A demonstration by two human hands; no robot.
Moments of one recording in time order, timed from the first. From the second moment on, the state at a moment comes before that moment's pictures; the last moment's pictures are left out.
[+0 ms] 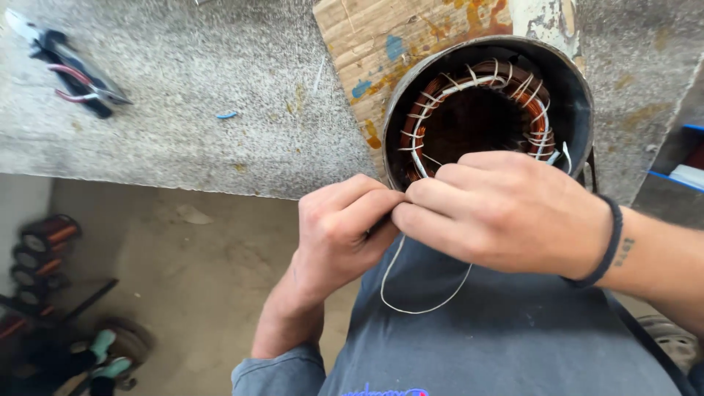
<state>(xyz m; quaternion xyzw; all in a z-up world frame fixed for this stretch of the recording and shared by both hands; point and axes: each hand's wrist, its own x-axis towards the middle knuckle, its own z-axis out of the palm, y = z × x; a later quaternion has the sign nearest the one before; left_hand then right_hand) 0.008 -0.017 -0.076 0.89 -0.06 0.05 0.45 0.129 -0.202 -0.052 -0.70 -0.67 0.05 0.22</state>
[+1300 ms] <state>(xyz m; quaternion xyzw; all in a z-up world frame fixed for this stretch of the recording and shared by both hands) -0.001 -0.065 -0.049 0.94 0.13 0.02 0.30 0.146 -0.237 -0.088 -0.81 -0.58 0.08 0.10</state>
